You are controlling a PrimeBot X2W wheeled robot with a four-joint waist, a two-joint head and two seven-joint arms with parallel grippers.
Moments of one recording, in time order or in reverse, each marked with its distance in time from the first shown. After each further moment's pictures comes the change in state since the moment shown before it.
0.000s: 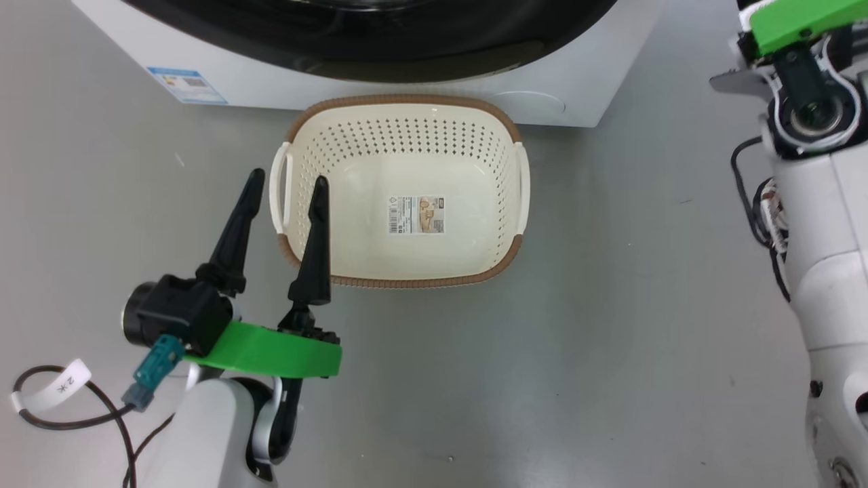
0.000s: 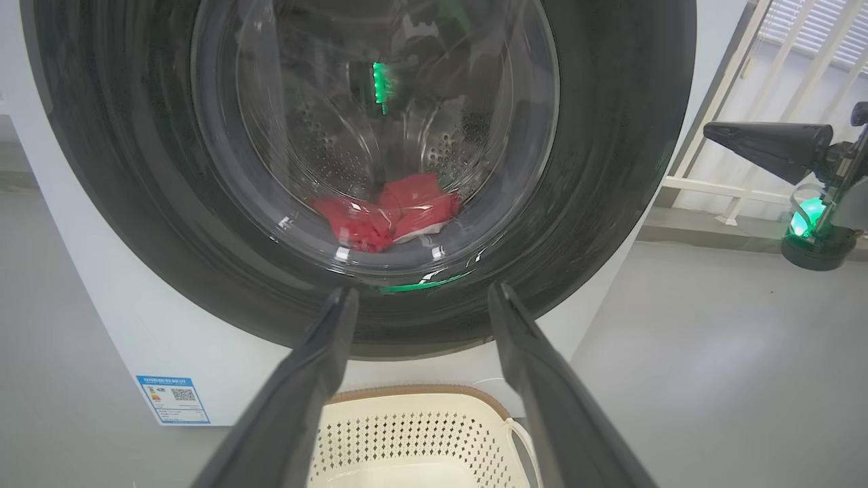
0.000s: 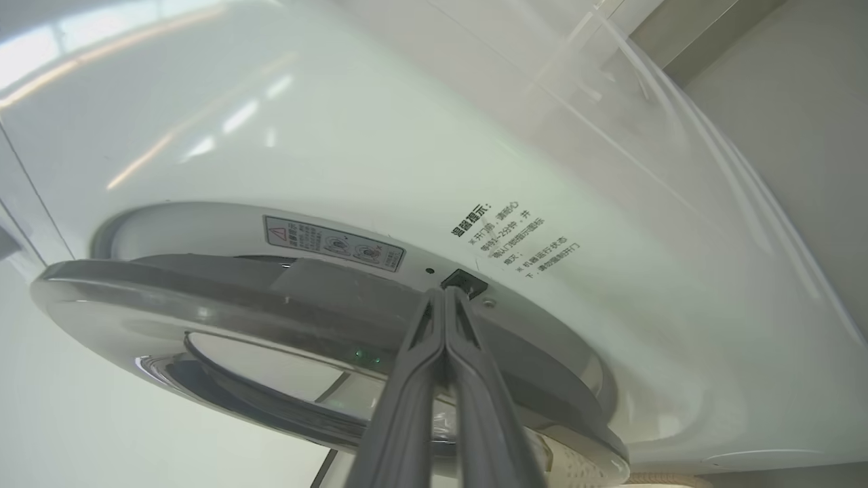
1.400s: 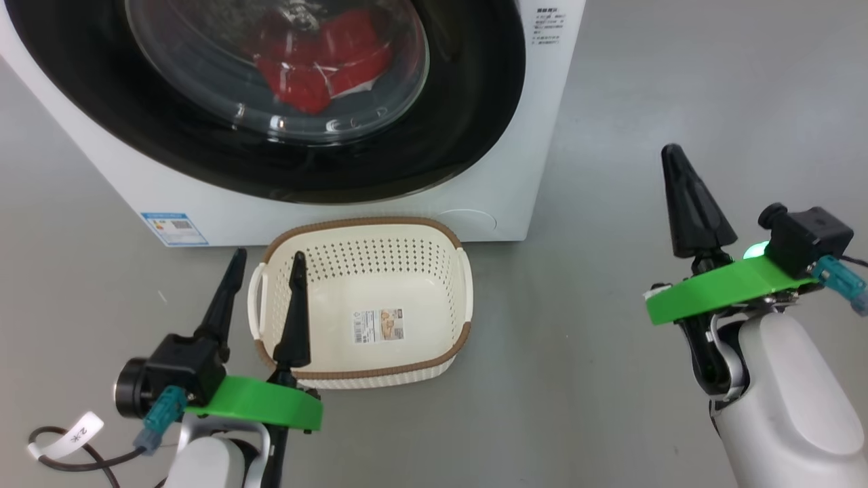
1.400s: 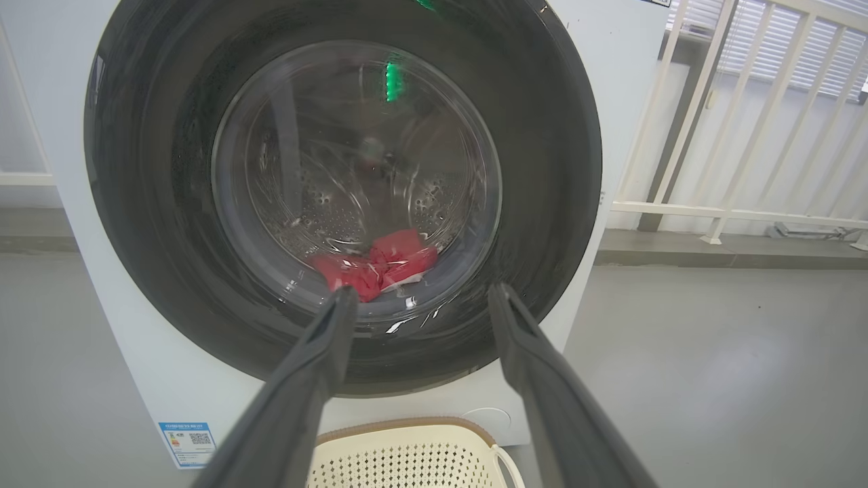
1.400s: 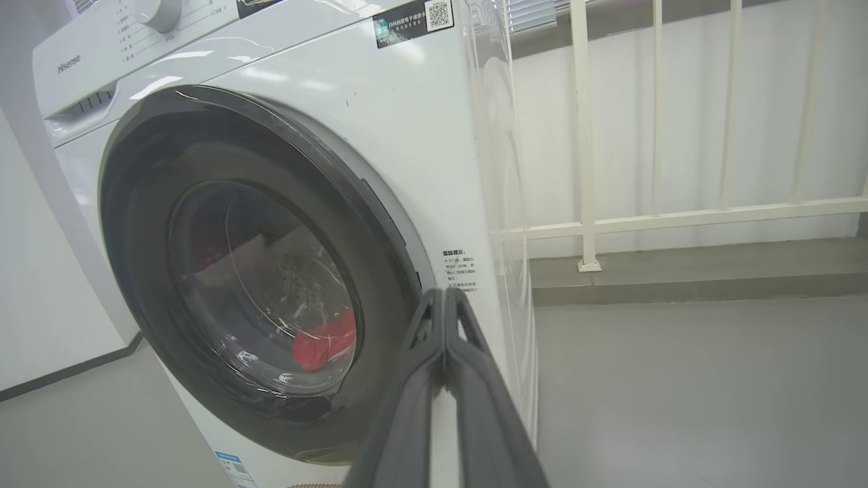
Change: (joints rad) left arm 0.139 0.001 0.058 0.057 0.059 0.018 0.006; right arm 0.592 0.039 0.037 -0.332 -0.800 0.000 -0.370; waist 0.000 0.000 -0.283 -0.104
